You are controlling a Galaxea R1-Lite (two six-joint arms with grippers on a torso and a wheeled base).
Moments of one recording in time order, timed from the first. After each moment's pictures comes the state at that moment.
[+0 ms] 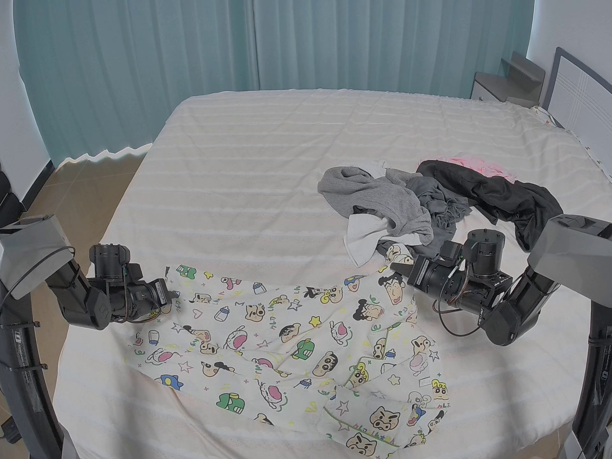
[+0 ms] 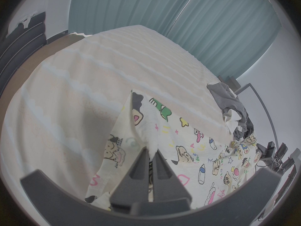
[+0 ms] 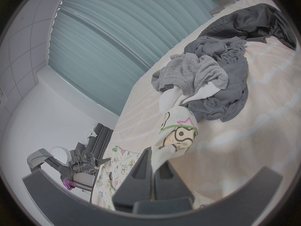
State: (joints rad) left arm 0.09 2.27 -0.86 -0.74 -0.33 -0.35; right arm 0.32 2.26 -0.81 -1.19 0.31 0.66
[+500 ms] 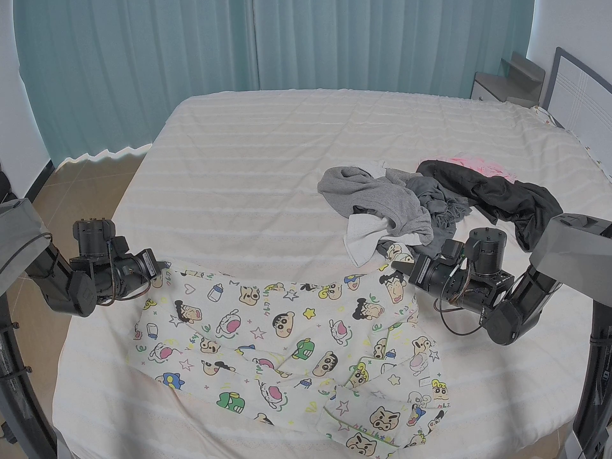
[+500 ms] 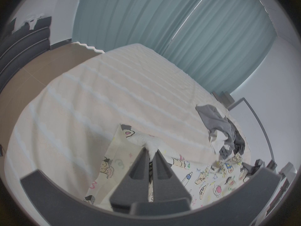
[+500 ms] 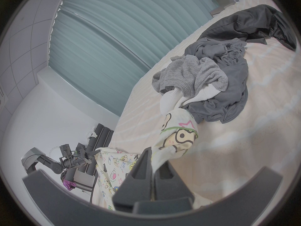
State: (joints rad) left arm 0.08 2.11 -0.85 -0.76 -0.31 -0.44; right arm 0.32 2.25 -0.80 -1.19 0.31 0.67
